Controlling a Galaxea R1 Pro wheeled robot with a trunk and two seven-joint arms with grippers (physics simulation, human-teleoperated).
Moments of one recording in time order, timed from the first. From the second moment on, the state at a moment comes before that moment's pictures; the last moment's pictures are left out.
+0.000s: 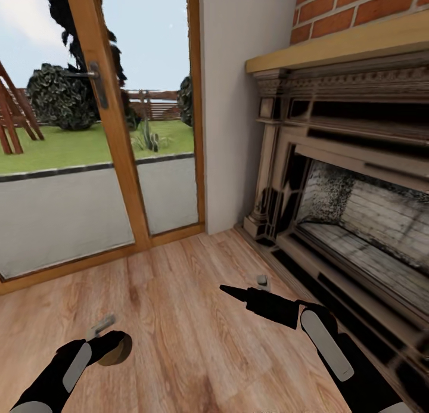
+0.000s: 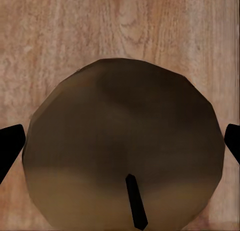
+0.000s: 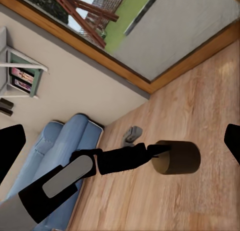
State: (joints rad) left arm -0.47 0.17 0.17 -0.67 0.44 0.46 0.07; right arm -0.42 -0.16 0.29 -1.31 -0.94 0.71 0.58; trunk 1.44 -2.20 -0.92
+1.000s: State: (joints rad) left arm -0.47 0.17 0.17 -0.67 0.44 0.46 0.07; right arm -0.42 -0.16 0.29 -1.31 -0.94 0.71 0.58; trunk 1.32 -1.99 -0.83
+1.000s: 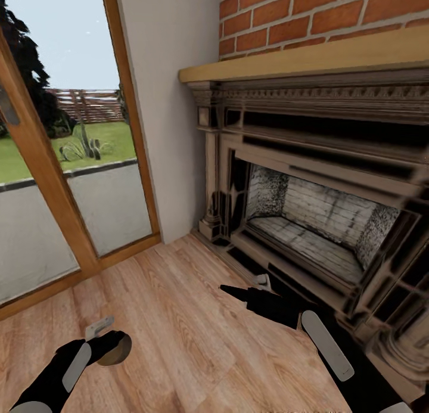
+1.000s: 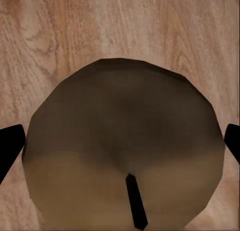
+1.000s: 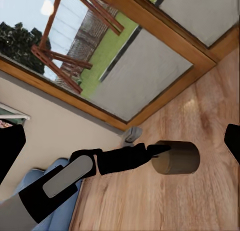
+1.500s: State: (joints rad) left arm -0.47 0.17 0.17 -0.67 0.44 0.46 0.07; right arm -0.42 -0.16 0.29 -1.31 -0.94 0.71 0.58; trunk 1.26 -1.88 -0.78
